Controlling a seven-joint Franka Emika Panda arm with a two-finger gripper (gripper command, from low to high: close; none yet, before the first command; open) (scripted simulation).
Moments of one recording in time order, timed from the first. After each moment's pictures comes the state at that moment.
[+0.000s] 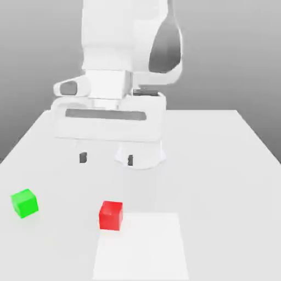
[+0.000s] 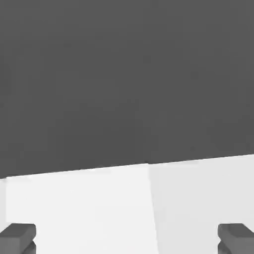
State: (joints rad) arm -0.08 -0.22 -0.10 -2.80 -0.04 2.72 0.76
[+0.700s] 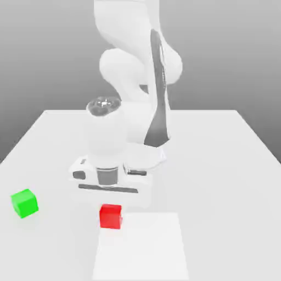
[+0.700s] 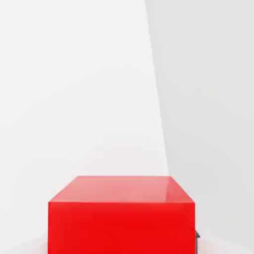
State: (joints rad) arm -0.13 0.07 -0.08 -2.88 0.03 2.94 0.69
